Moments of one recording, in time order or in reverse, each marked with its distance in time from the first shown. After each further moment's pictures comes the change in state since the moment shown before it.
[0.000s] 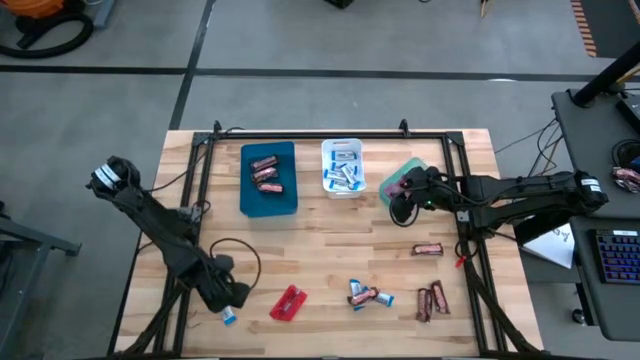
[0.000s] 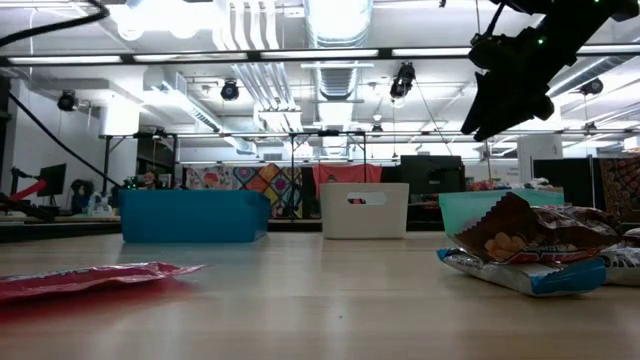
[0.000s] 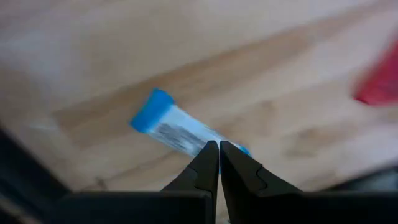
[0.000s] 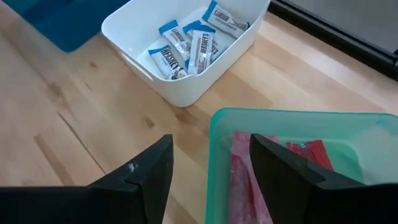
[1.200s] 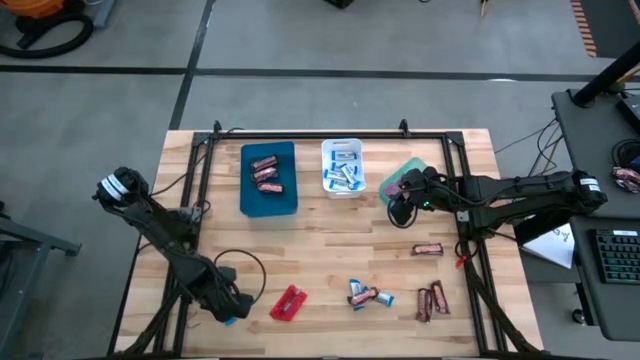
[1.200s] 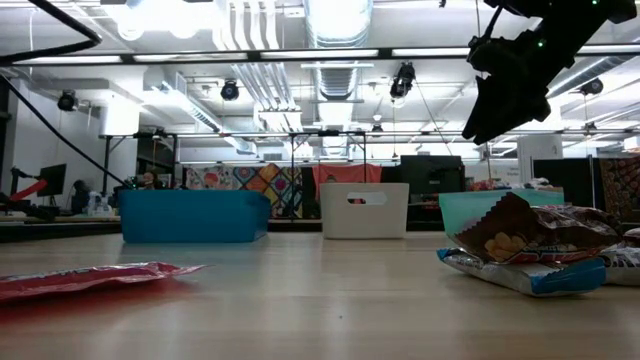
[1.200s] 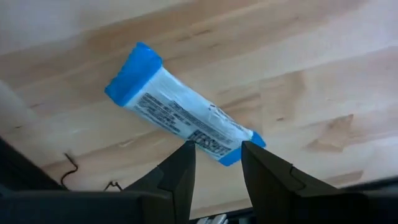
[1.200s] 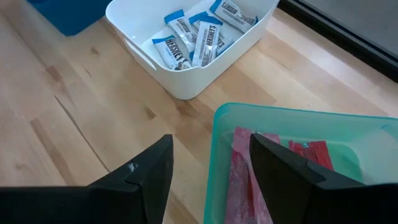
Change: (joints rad) left arm -0.020 0.142 0.002 0.158 0.117 -0.086; right arm 0.000 0.019 0.000 0.001 -0.023 -0.051
